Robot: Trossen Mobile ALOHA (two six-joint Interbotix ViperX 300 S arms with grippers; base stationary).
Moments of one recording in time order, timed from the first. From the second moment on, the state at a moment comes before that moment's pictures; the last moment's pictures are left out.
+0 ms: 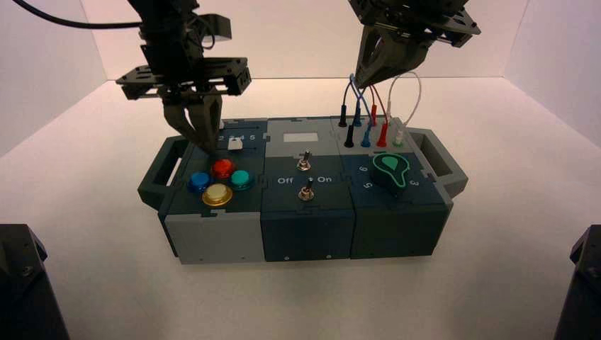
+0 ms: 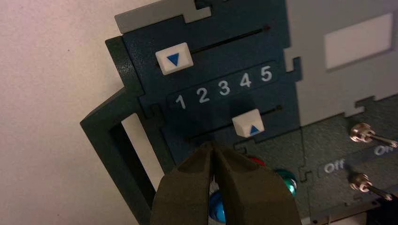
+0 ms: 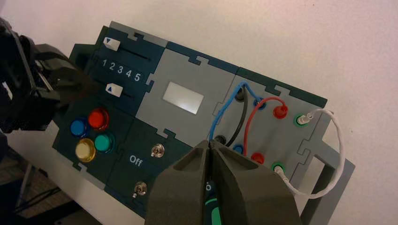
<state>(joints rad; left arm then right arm) -0.57 -0.02 0.84 -0.16 0.65 -0.20 0.62 -0.30 0.90 0.32 0.44 -0.03</state>
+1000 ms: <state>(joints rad) -0.59 0.03 0.77 -0.16 0.64 -0.18 0.62 -0.25 0.88 0.32 0.44 -0.03</state>
